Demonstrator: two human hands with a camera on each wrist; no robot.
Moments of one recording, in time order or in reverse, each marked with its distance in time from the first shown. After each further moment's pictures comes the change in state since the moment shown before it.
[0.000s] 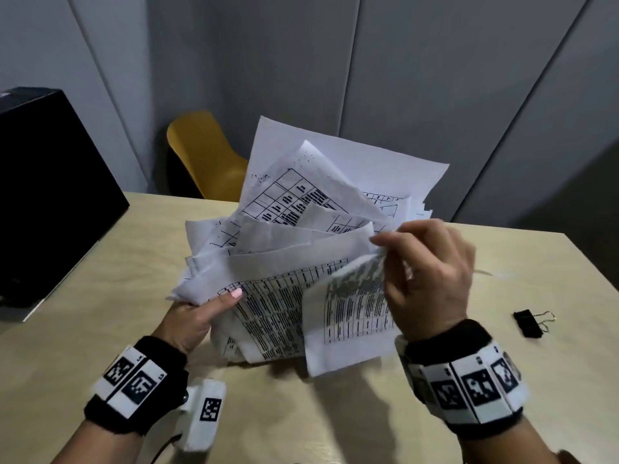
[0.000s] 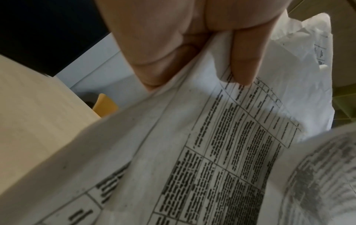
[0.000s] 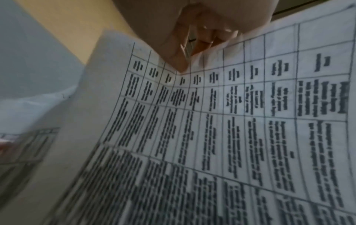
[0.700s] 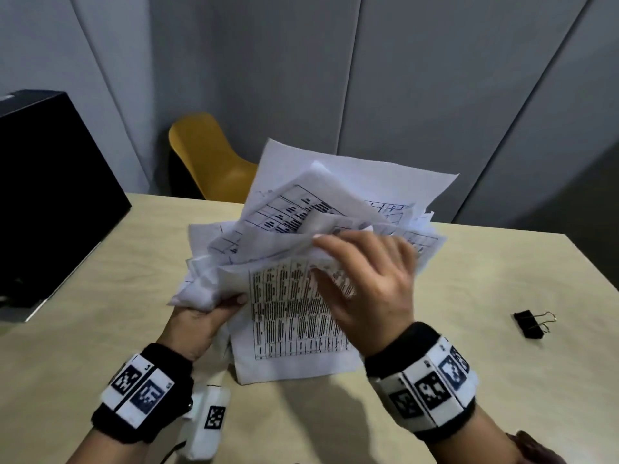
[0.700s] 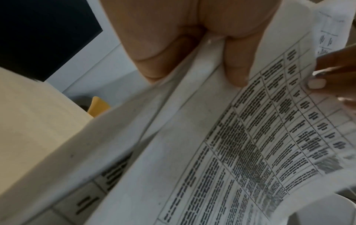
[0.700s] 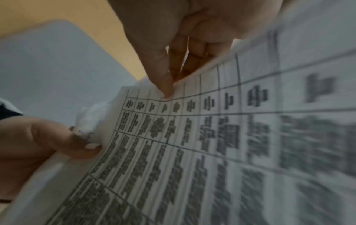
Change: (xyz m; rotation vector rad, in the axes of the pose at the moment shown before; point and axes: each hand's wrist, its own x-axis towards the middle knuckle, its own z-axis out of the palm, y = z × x) left_hand -0.007 -0.004 0.006 -0.068 -0.022 0.124; right_hand -0.011 -0.037 0.022 0.087 -0.053 -0.122
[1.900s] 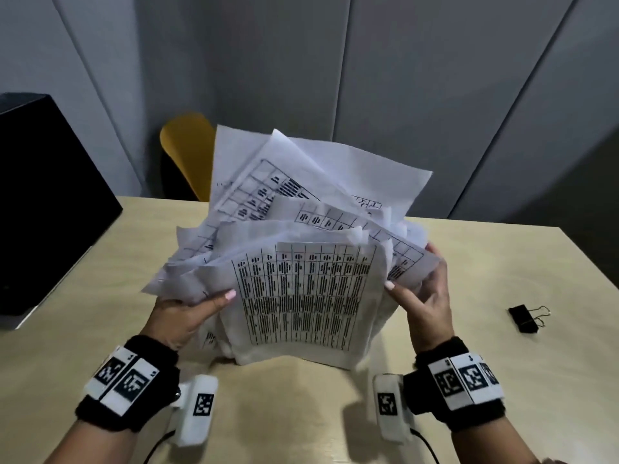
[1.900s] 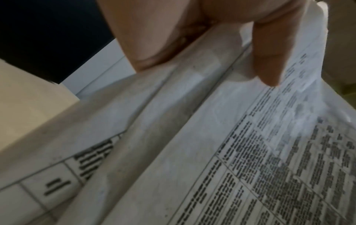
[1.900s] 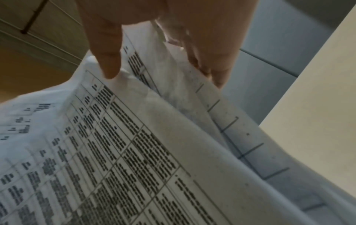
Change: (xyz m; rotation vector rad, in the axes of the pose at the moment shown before) left_hand 0.012 0.009 -0.006 0.175 0.054 0.045; right_hand -0.059 0.090 -0.002 1.064 -0.001 0.960
